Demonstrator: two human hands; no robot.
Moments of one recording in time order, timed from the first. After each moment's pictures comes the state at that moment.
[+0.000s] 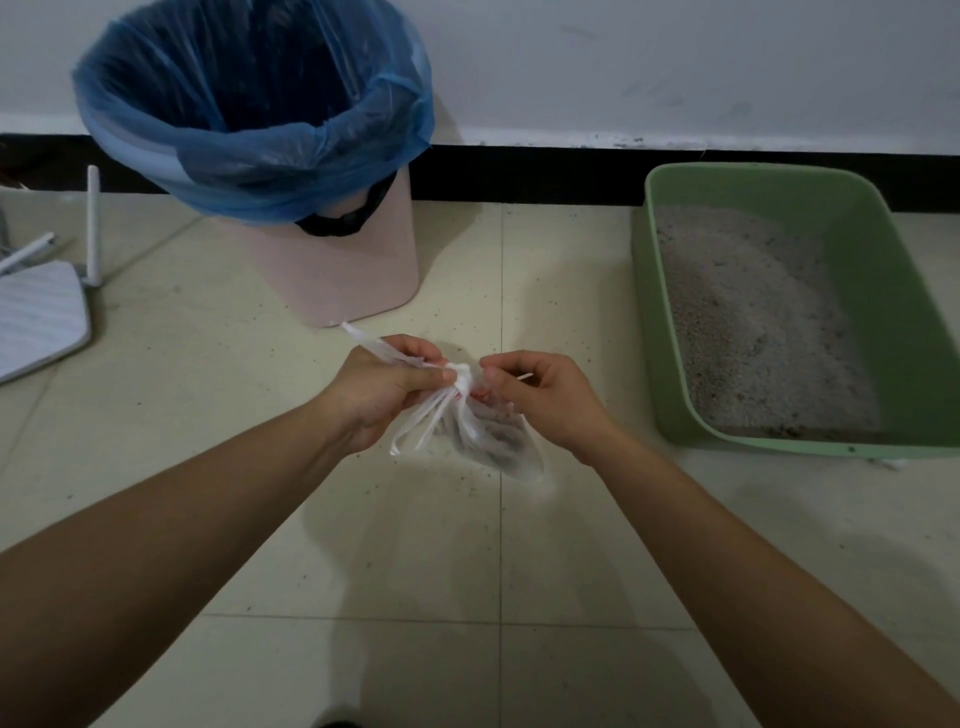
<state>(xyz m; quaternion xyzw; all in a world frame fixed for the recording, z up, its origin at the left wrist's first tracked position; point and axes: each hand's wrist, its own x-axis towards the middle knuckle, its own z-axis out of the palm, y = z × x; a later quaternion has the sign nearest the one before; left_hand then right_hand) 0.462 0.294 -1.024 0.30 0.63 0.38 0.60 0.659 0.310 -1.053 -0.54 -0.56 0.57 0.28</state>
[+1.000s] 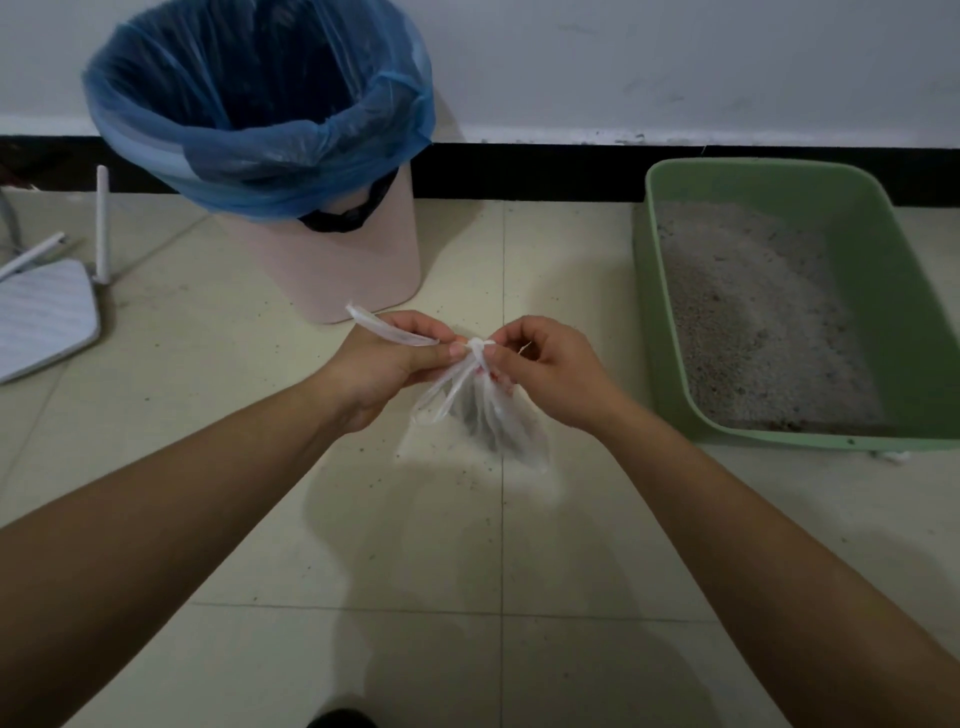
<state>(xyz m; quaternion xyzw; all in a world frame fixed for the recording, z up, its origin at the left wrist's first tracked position) 0.464 0.297 -1.003 0.38 0.60 0.38 0.60 0.662 0.318 -1.024 -0.52 -0.67 0.46 0.27</state>
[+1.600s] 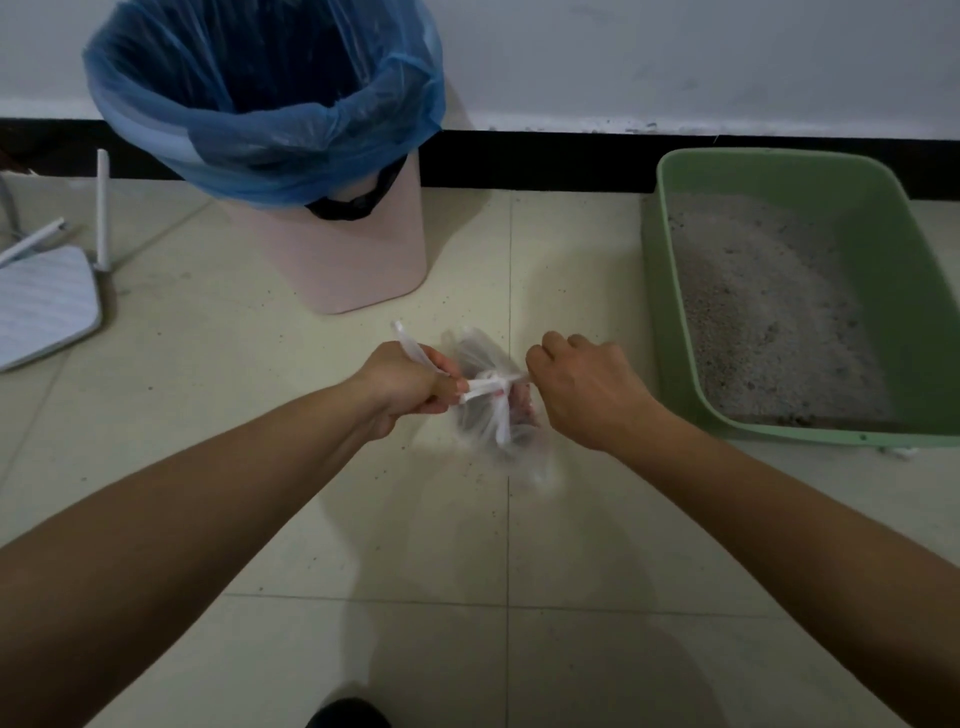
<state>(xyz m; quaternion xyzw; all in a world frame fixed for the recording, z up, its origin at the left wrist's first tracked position) 0.469 0.298 -1.035 0.33 0.71 0.25 0.57 0.677 0.314 -1.041 -0.46 -0.88 -0.02 -0.12</state>
